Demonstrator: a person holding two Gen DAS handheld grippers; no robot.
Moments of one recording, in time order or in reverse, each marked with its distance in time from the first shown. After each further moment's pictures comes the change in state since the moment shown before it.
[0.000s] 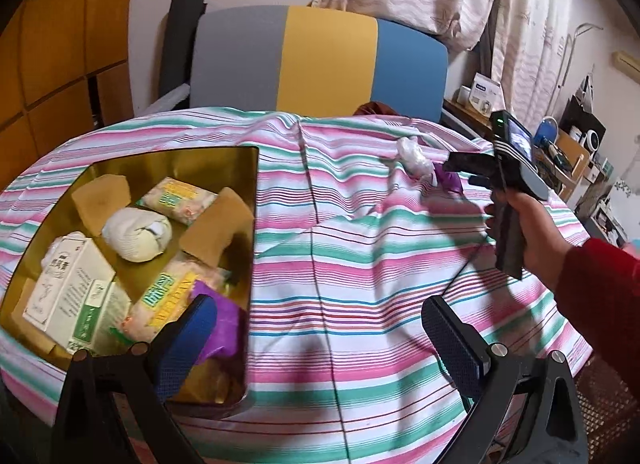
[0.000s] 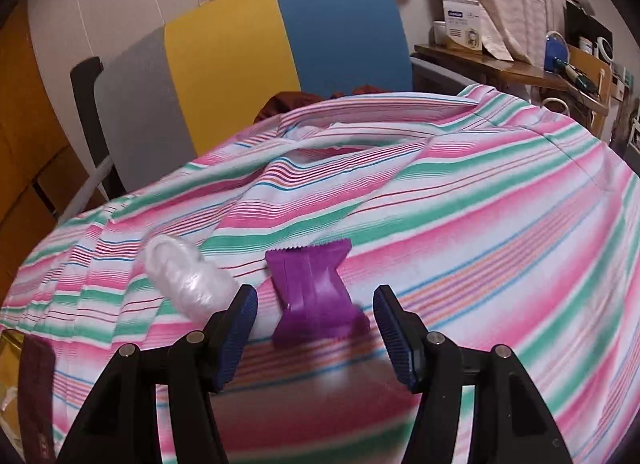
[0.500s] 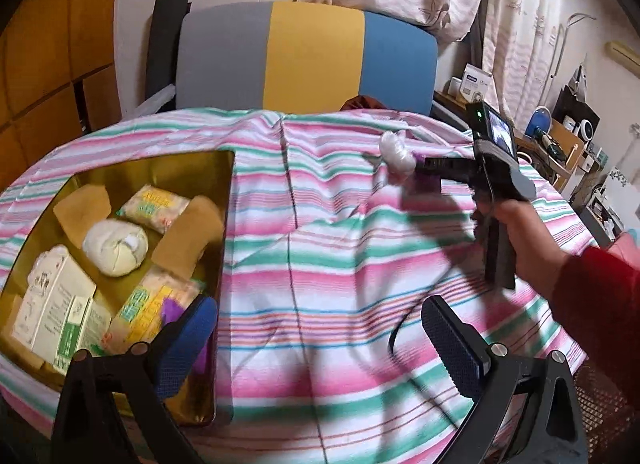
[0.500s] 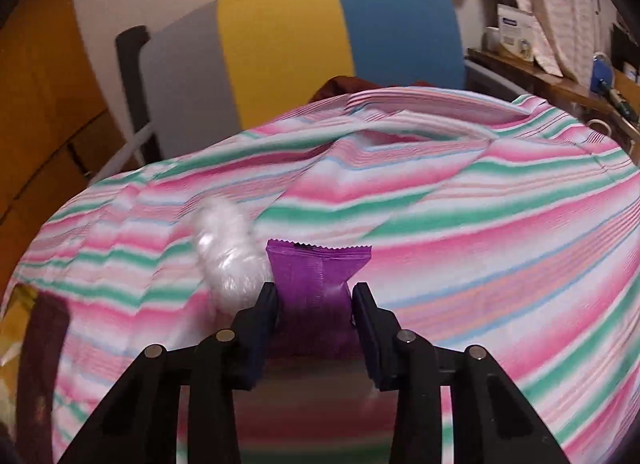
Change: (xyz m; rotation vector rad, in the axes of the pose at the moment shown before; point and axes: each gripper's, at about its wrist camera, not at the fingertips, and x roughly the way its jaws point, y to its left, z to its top) left arm 0.012 -0.020 0.013 0.031 0.011 -0.021; right arm -0.004 0.026 -0.021 -0.121 0.035 0.142
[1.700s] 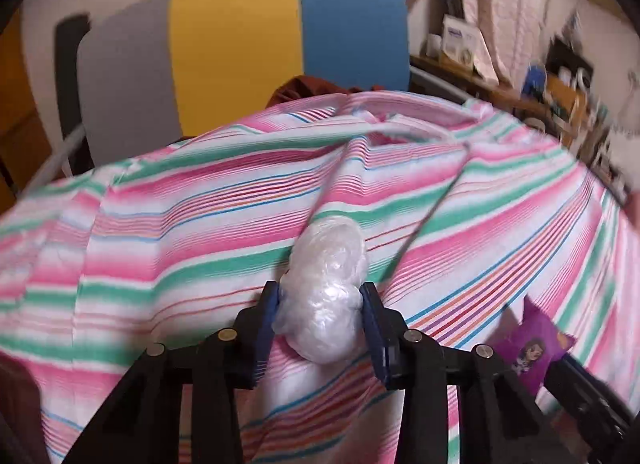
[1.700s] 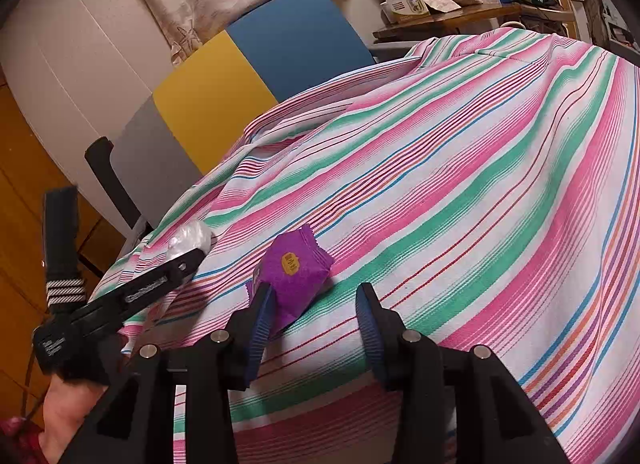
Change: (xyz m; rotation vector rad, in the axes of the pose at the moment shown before) left arm 0.253 -0.115 0.139 0.134 0.051 -0.020; right arm -0.059 -0.094 -0.078 0.402 -0.158 0.068
